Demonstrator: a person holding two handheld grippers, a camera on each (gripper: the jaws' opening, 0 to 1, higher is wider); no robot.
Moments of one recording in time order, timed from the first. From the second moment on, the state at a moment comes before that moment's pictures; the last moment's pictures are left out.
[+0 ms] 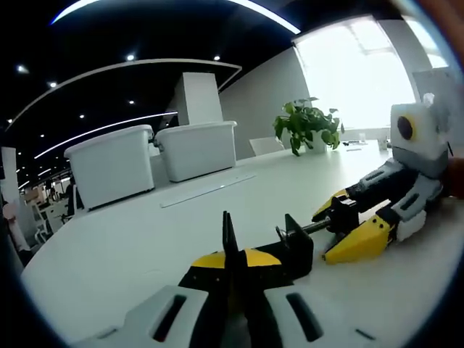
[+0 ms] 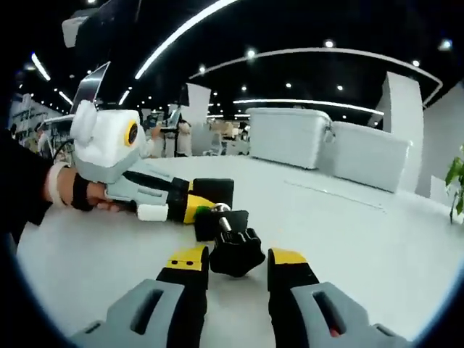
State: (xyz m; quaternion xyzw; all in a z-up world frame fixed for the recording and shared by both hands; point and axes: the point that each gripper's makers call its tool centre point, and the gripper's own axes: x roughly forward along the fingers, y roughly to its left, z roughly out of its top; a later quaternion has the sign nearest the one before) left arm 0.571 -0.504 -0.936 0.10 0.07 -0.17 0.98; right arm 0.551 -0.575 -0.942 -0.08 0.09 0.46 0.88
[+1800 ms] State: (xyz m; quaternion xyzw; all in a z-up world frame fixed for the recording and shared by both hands) left arm 0.577 -0.501 -0.938 0.10 0.07 -0.17 0.98; right arm 0.545 -0.575 -0.923 -0.24 -0.05 0.42 0.88
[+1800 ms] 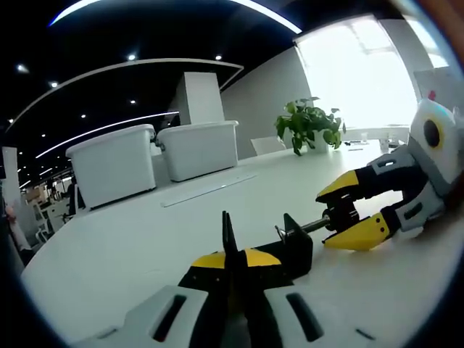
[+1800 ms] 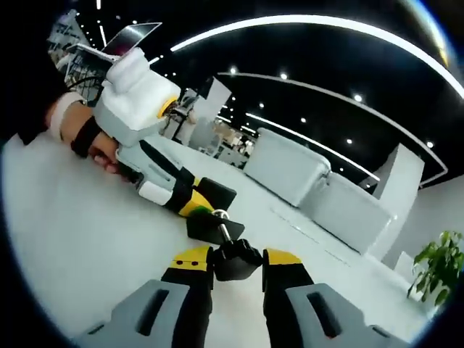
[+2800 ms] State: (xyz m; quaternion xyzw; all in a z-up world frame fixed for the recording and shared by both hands) left arm 0.568 -0.507 -0.936 0.10 0.07 -0.18 0.98; right arm 0.558 -0.581 -0.935 0.19 0.23 0.43 0.85
